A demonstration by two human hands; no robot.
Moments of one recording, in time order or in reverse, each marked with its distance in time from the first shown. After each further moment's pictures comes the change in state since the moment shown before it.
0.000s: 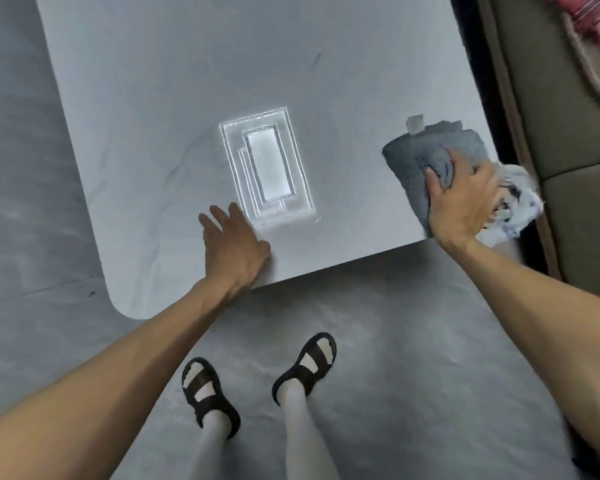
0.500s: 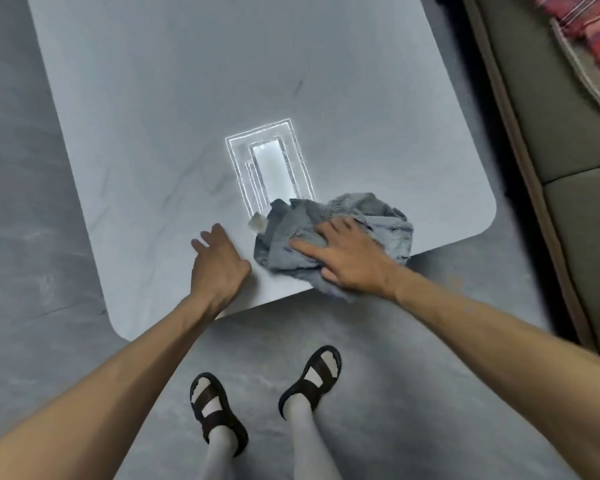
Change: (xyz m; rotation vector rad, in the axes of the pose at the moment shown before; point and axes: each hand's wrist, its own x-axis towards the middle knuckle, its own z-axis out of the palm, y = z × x) left_hand 0.010 0.005 -0.009 -0.049 0.005 -0.090; right_hand -0.066 -0.082 -0.016 0.093 -0.307 -1.201
